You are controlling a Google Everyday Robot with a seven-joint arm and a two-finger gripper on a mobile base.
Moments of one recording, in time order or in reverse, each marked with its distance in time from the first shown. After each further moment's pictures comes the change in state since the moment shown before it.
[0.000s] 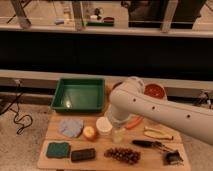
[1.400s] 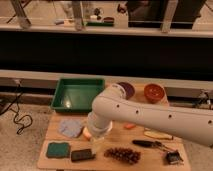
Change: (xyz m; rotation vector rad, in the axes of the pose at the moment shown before) arm -0.102 0.012 0.018 -0.010 -0.173 -0.116
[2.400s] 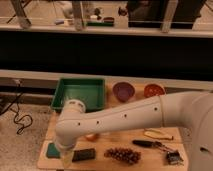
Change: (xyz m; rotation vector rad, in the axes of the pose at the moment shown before) arm -0.110 -0.013 0.093 -0.034 -0.017 -0.140
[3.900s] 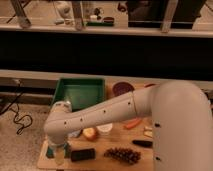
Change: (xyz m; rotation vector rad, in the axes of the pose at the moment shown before) arm -0.003 -0.035 0.053 -0.027 0.051 0.128
